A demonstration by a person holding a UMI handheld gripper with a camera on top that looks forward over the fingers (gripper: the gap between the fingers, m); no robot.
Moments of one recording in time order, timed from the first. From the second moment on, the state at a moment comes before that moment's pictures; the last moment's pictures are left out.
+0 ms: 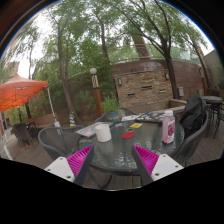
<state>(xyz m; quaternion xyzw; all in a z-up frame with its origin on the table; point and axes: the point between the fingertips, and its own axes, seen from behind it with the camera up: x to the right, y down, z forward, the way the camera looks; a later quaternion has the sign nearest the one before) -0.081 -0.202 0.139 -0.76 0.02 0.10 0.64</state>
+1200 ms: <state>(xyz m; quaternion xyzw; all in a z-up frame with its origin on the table) 0.173 0.006 0.074 -0.73 0.01 -0.10 0.68</state>
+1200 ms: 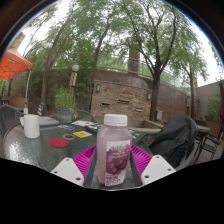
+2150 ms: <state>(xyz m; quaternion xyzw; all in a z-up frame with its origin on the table) -0.074 0.166 0.212 -0.43 -0.54 -0.59 0.42</state>
